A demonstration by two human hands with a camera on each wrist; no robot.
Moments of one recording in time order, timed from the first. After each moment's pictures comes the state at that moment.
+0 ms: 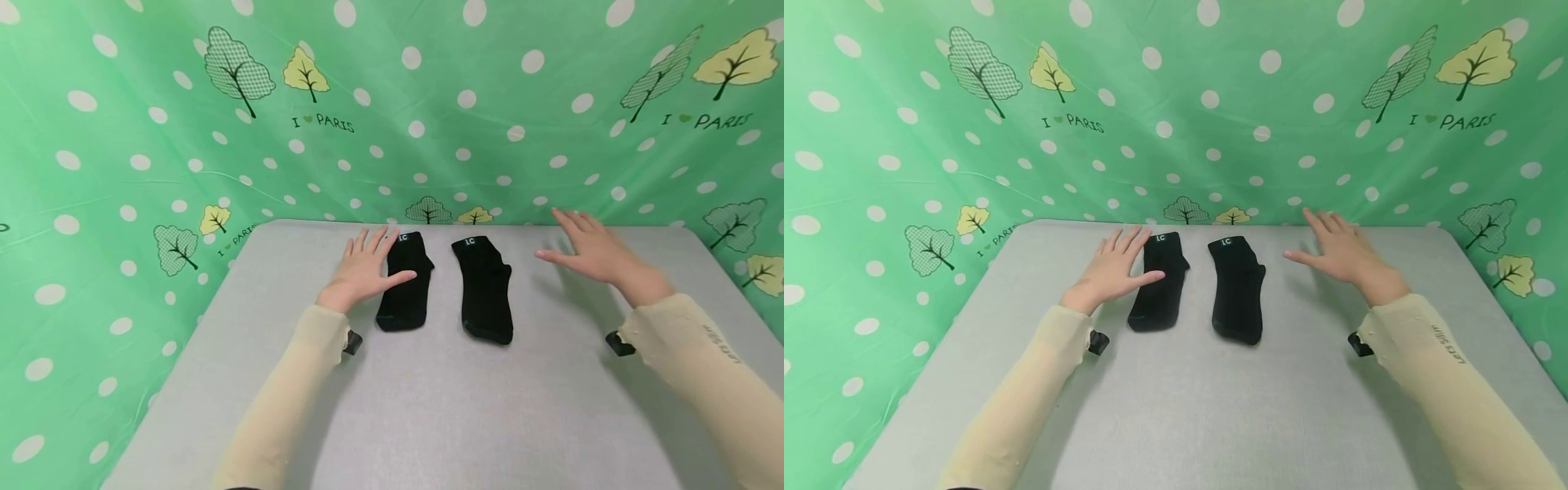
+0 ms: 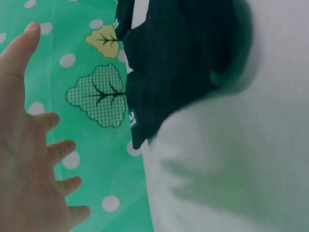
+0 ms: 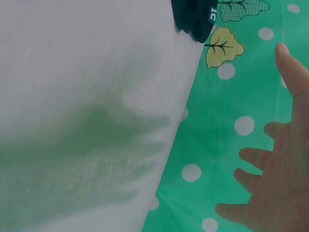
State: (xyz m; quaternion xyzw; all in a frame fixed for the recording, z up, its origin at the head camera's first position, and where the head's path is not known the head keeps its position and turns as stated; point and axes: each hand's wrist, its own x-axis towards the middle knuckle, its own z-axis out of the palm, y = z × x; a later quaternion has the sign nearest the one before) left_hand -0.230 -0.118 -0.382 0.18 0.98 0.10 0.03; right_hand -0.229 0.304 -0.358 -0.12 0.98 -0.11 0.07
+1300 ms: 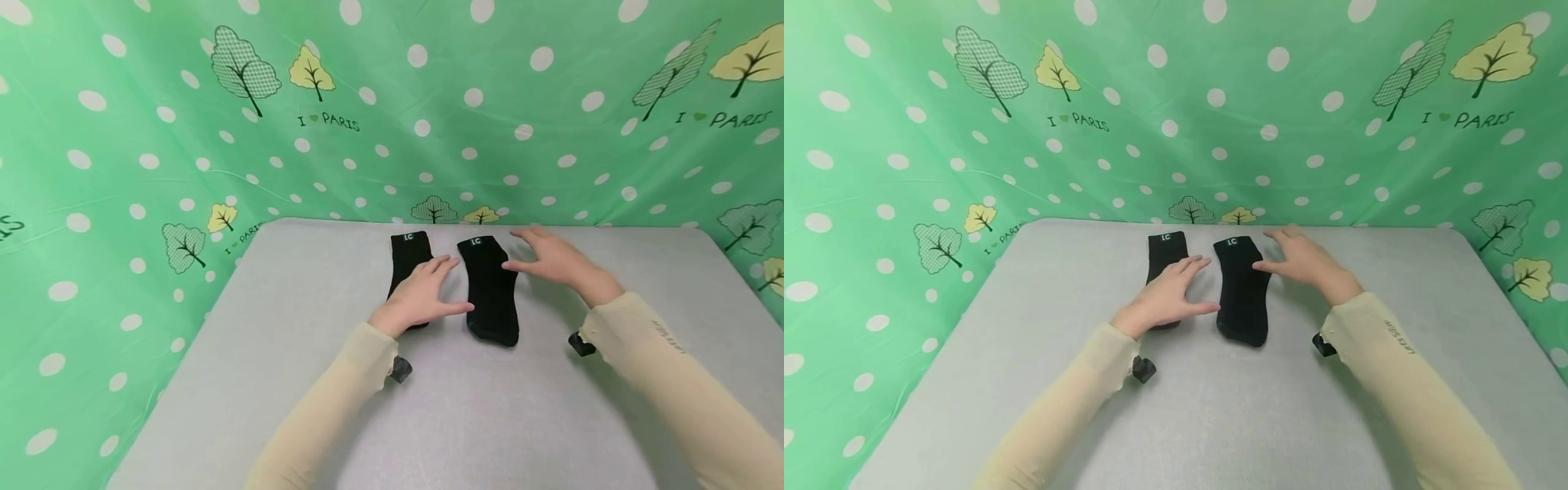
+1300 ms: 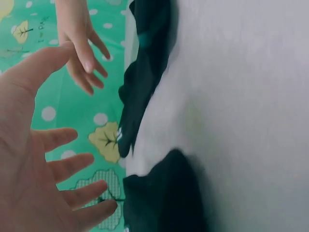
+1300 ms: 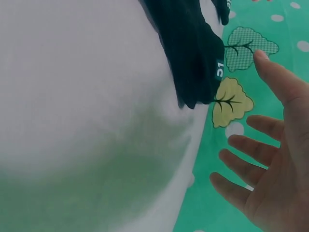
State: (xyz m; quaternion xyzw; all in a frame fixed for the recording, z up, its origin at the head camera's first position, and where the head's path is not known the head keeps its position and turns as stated) left_hand -0.195 -0.037 -0.394 0.24 0.95 0.16 0.08; right_hand -0.244 0.244 -0.384 -0.17 0.97 -0.18 0.06
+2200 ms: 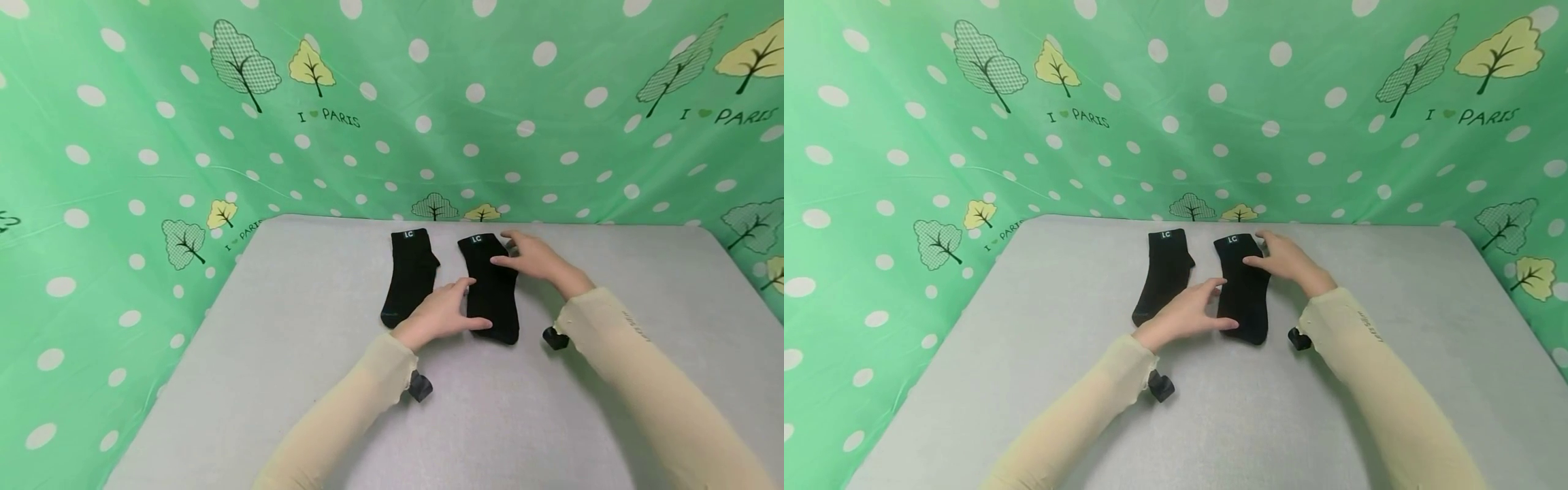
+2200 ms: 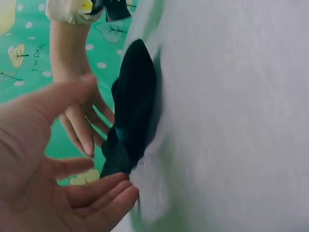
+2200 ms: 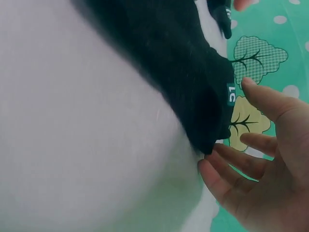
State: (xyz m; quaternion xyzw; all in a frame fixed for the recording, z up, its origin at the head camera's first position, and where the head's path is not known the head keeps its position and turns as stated) left_hand -0.178 -0.004 -0.411 0.20 0.93 0.25 0.16; right_hand -0.261 0.221 -0.407 -0.15 0.95 -0.26 0.10
